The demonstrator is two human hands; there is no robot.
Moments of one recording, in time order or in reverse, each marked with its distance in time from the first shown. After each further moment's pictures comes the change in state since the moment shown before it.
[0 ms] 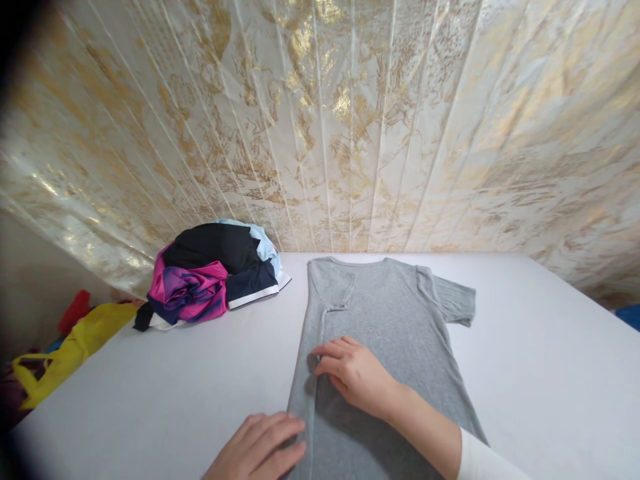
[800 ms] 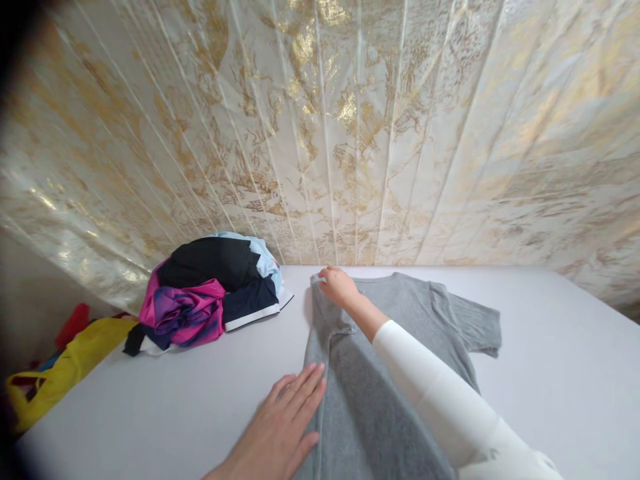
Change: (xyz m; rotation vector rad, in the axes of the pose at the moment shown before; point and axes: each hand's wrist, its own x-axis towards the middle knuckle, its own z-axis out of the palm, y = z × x) left_hand 0.070 -0.046 0.015 0.040 -0.330 -0.213; right_hand 0.162 0.115 -0.039 -0.185 0.073 0.514
